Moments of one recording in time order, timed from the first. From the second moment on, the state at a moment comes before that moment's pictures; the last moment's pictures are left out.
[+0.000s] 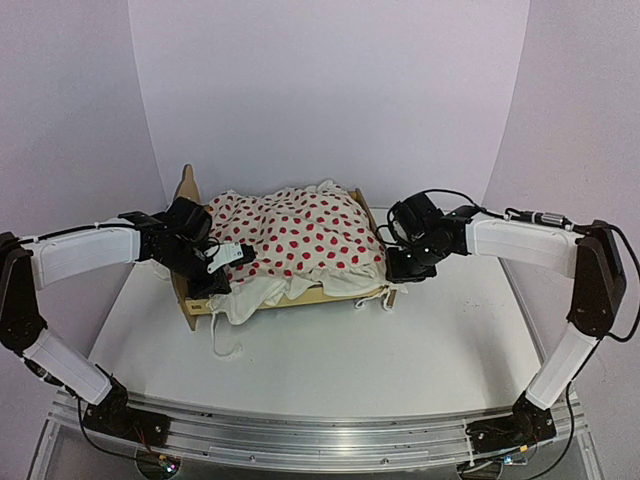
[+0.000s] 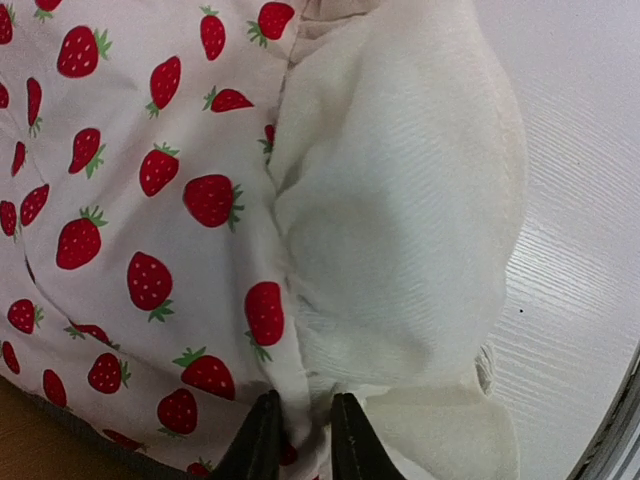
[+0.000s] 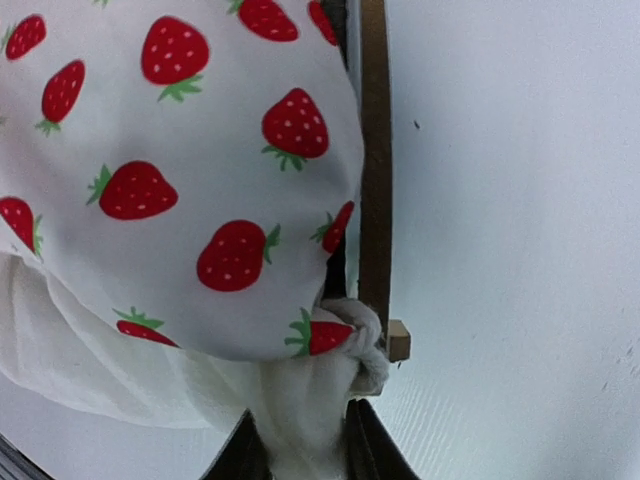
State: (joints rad) left arm -0.53 1.45 1.05 -0.64 0.21 0.67; right arm 0.65 1.70 1.30 -0.65 0.08 0.45
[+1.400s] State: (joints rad) left arm -0.53 1.43 1.10 -0.80 0.25 0.75; right arm 0.62 1.50 1.26 -0.67 -0.08 0.46
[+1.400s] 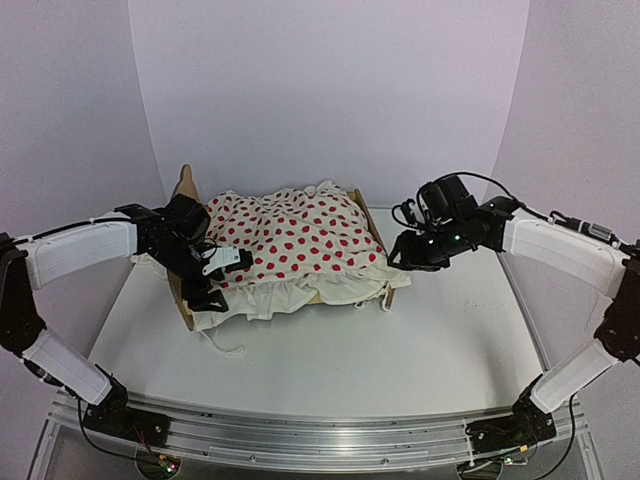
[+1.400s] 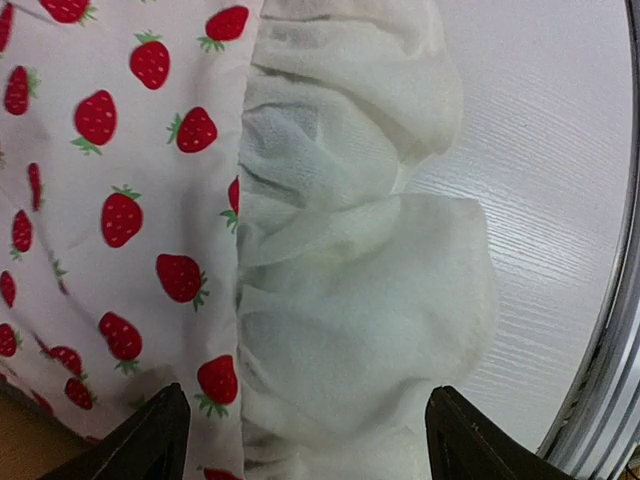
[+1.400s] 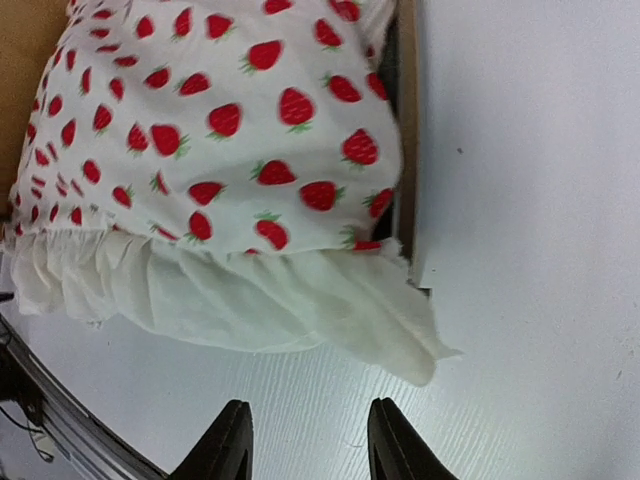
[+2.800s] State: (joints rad) left arm -0.62 1.75 1.51 -1.09 0.31 0.53; right arm 1.21 2.09 1.06 0.68 0.07 0.07
